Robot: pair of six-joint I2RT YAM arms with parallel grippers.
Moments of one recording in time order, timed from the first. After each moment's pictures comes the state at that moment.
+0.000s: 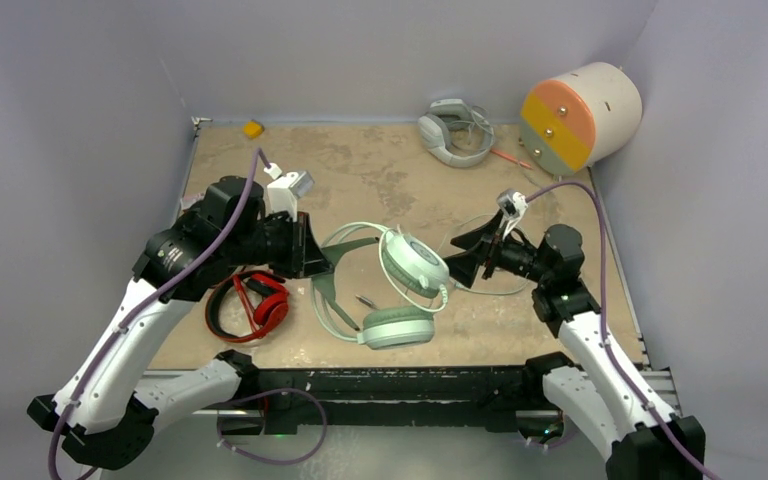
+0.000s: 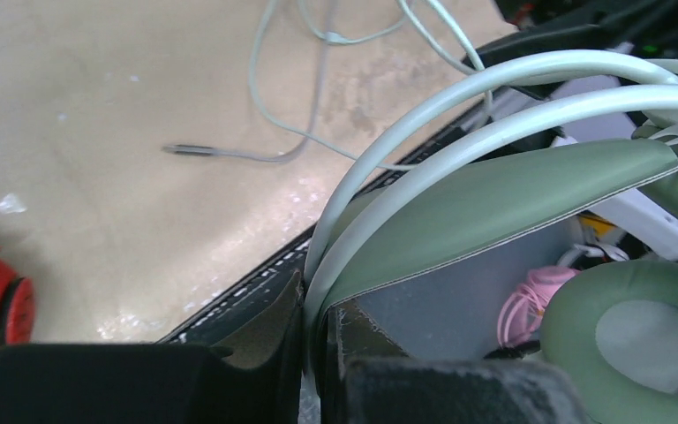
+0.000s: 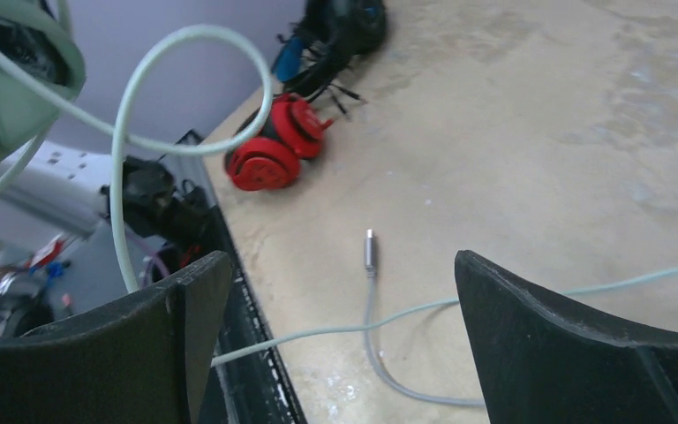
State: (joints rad) left arm -0.58 0.99 1.37 -1.07 0.36 -0.49; right arm 0.23 0.76 0.52 0.10 -0.81 0.42
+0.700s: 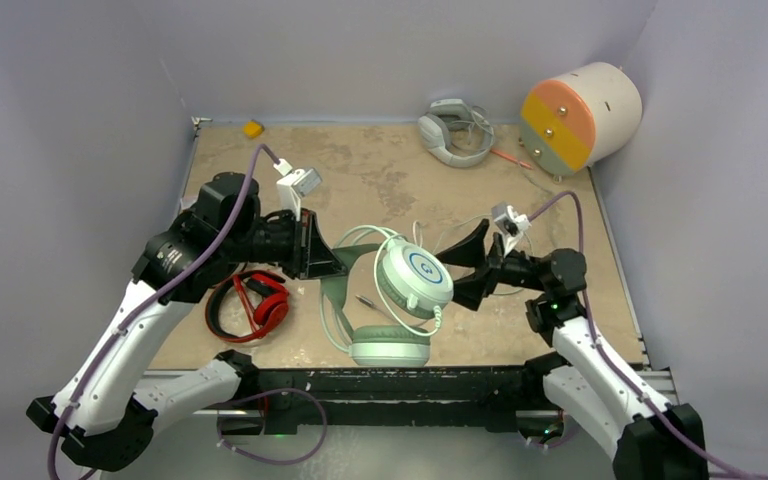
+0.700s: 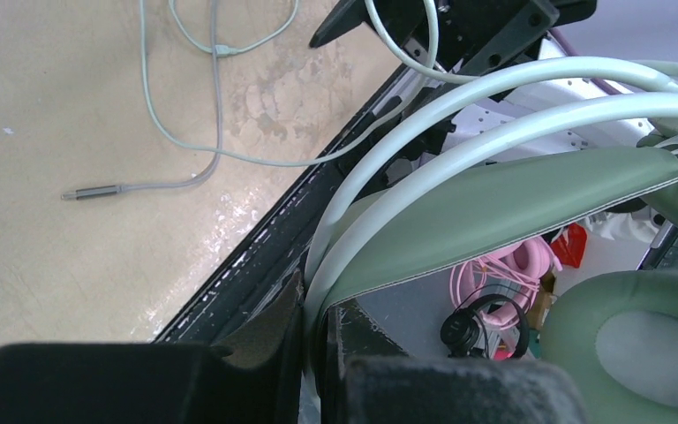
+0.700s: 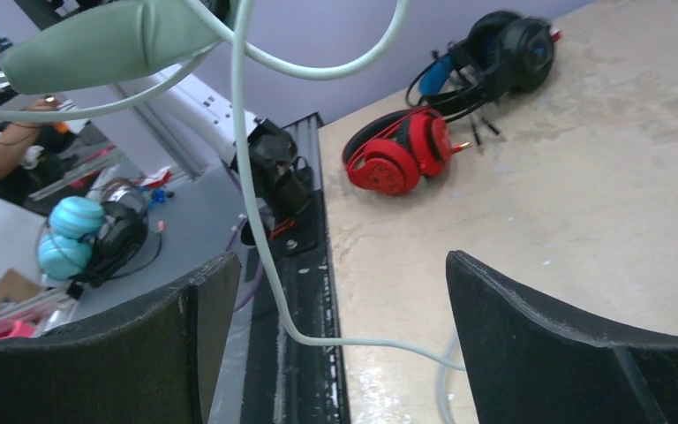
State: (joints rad) left arm -0.58 0.97 1.36 -0.94 0.60 -0.48; right arm 0.27 0.78 0.37 0.73 -1.13 0.70
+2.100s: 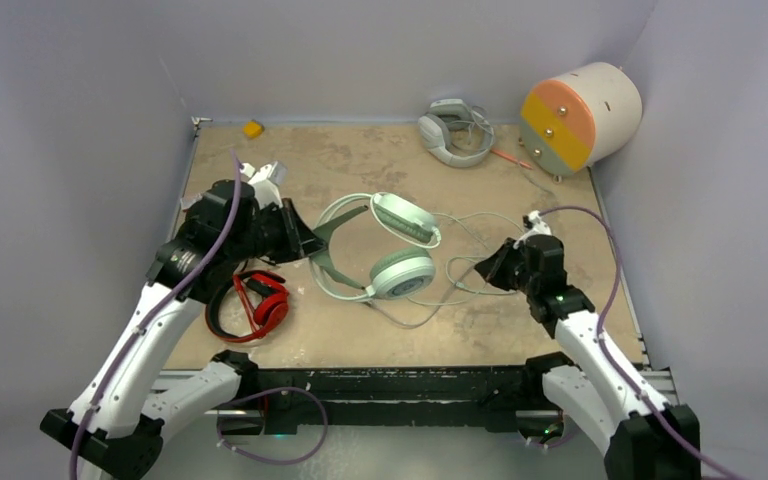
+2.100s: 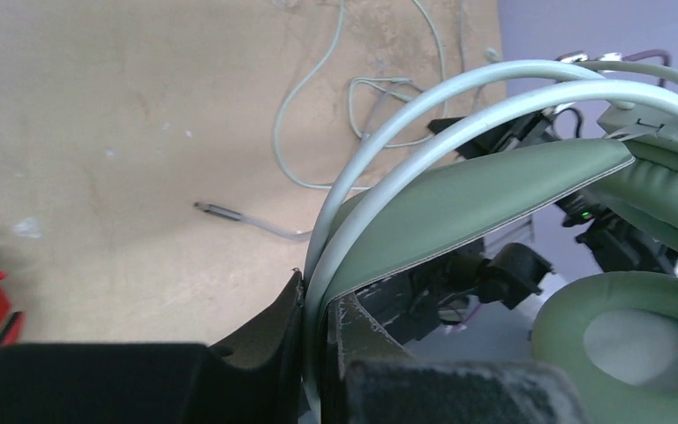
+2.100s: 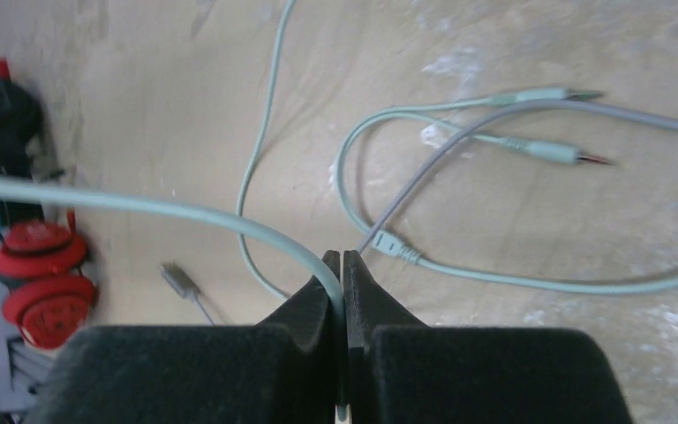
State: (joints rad) left arm -0.43 0.92 1.18 -0.85 0.30 -0.63; right arm 0.20 0.79 0.43 -0.24 -0.16 0.66
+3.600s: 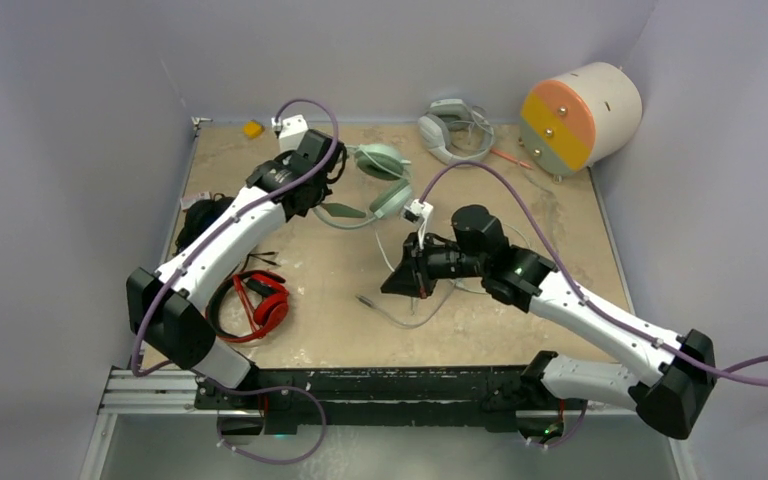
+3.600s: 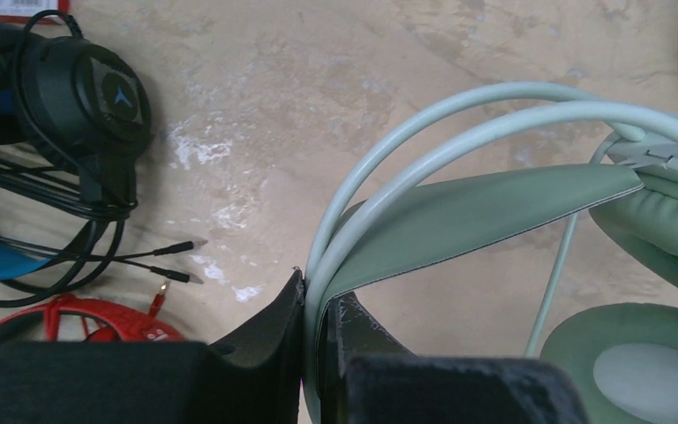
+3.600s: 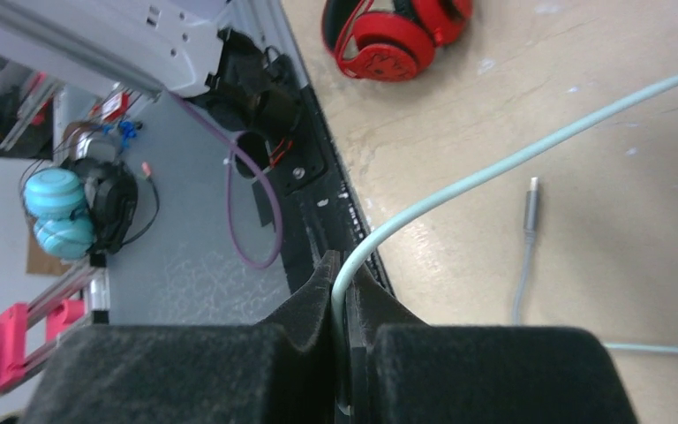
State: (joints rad) left arm -0.54 1.52 1.50 -0.82 -0.61 -0.73; right arm 0.83 1.11 0.90 -0.22 -0.62 0.39
